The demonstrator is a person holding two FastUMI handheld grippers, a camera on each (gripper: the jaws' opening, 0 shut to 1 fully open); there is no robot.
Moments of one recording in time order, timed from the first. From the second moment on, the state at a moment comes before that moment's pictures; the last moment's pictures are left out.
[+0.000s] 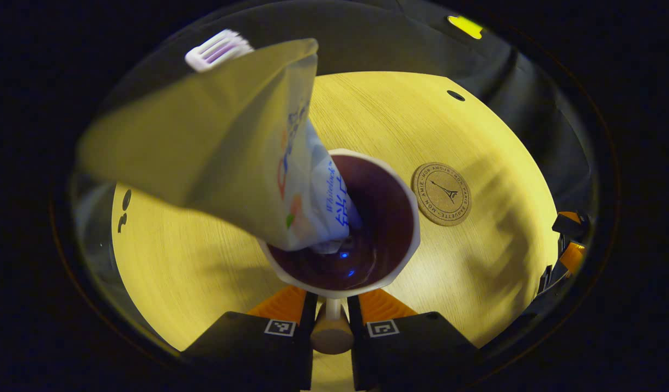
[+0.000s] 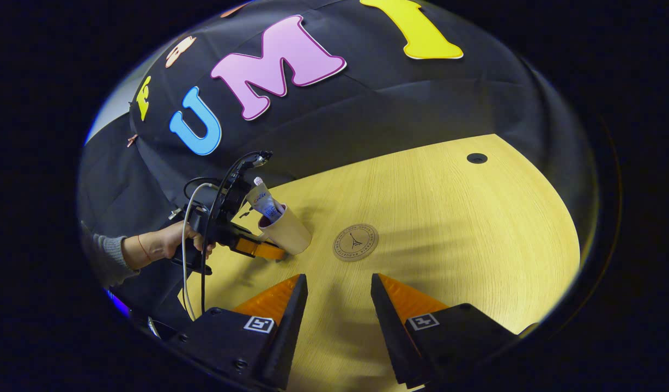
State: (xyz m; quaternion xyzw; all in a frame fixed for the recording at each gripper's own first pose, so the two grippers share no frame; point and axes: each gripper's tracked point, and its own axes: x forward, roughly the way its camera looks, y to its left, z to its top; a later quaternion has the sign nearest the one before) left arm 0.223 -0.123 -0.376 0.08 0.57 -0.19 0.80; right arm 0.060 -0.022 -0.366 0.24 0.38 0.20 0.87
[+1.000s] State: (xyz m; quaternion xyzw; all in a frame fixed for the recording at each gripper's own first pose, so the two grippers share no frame) left arm 0.230 -0.219 -0.334 0.13 0.51 -0.26 0.81; right arm 0.053 -0.060 -0.355 0.24 0.37 0.16 0.88
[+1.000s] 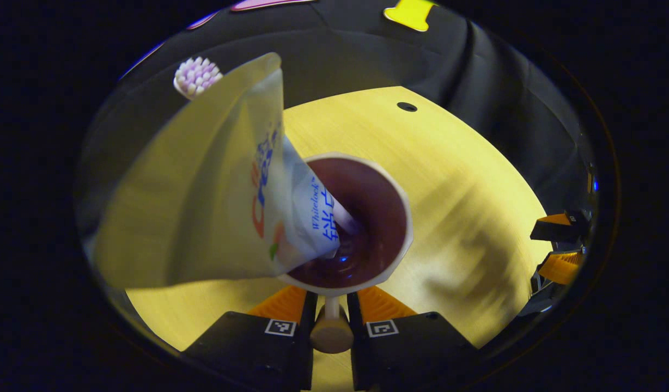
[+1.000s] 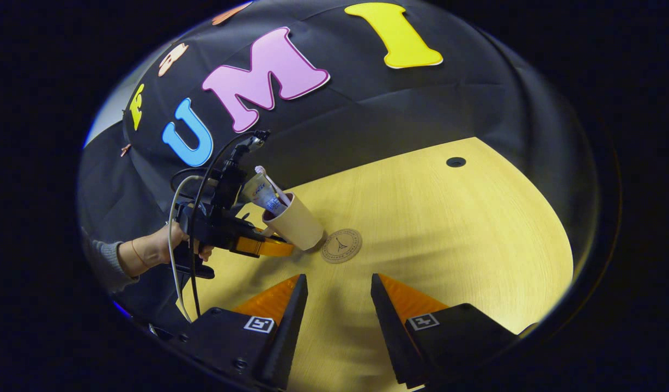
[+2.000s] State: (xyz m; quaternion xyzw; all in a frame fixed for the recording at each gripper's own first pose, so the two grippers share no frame) left arm 0.230 -0.256 -0.353 0.15 0.52 -0.28 0.79; right arm 0.041 -0.103 -0.363 0.26 0.37 0.11 0.89
